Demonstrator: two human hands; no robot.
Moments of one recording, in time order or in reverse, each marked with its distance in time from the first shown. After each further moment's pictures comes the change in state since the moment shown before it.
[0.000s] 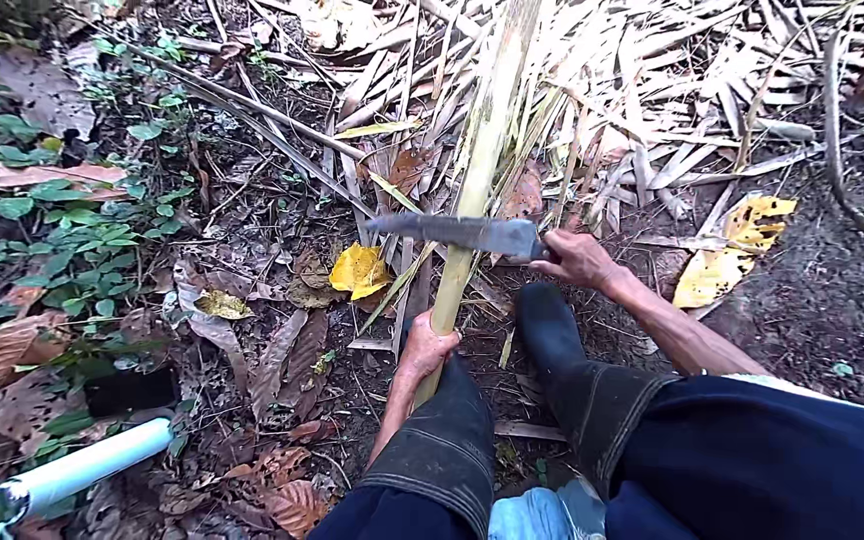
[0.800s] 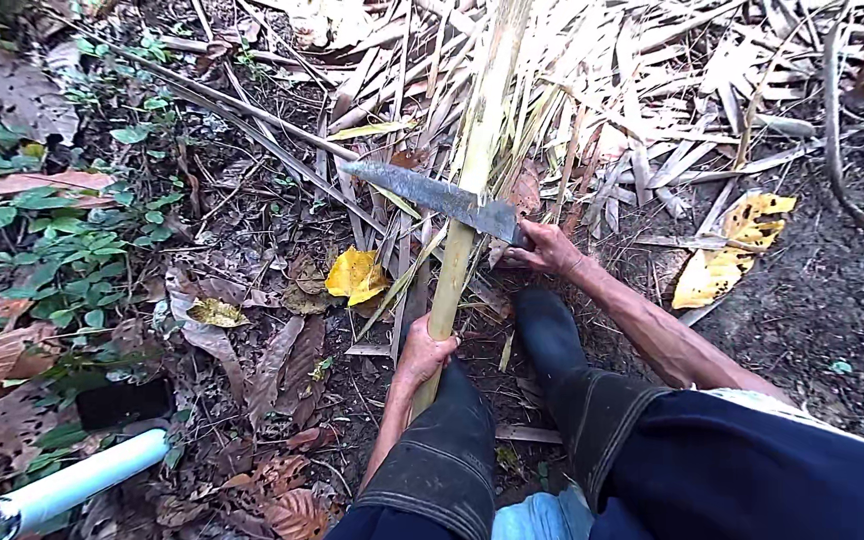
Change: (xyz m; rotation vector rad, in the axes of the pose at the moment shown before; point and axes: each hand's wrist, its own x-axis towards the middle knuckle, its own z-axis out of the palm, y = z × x) left_hand 0.002 -0.002 -0.001 -0.063 -0.019 0.003; right_hand 0.044 -0.001 0.033 0.256 0.124 -0.018
